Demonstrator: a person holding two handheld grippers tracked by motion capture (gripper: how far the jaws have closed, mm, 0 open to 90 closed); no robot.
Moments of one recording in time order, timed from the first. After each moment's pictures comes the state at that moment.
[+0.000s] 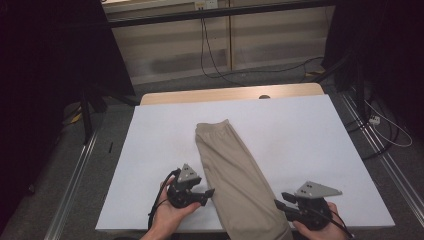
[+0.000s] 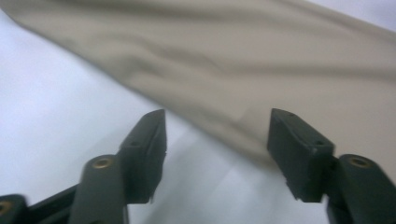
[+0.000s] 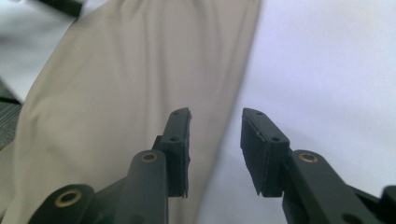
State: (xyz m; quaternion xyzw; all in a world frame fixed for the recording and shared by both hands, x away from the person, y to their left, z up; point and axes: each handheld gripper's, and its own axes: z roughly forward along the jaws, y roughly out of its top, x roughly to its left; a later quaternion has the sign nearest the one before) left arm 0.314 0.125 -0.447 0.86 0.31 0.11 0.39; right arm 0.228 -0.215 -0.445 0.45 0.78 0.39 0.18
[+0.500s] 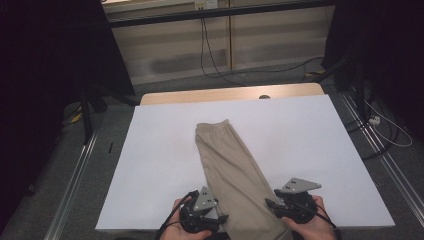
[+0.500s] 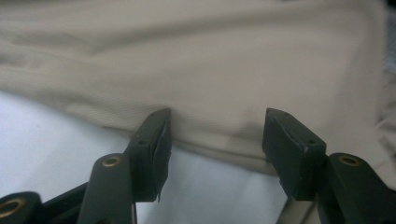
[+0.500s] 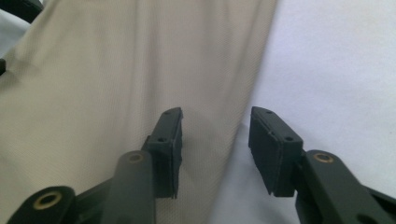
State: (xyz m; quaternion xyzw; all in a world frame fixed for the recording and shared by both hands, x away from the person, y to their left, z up) left arm 0.263 0.092 -0.461 0.90 0.21 0.09 0.37; right arm 0.247 -0.198 -0.465 0.43 0.81 0.36 0.18
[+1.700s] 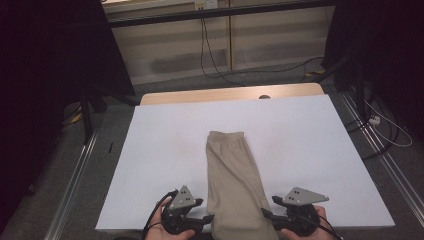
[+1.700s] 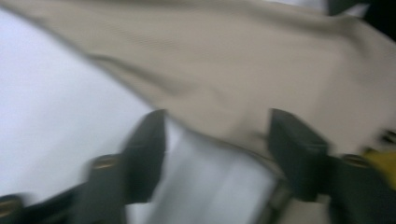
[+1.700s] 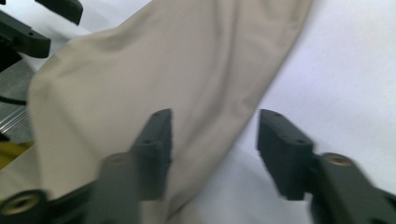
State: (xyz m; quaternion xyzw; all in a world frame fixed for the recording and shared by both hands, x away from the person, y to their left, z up) left arm 0.272 0.139 -0.449 0.87 0.27 0.08 0.41; right arm 0.221 -0.192 -0.455 0.42 0.79 0.41 0.17
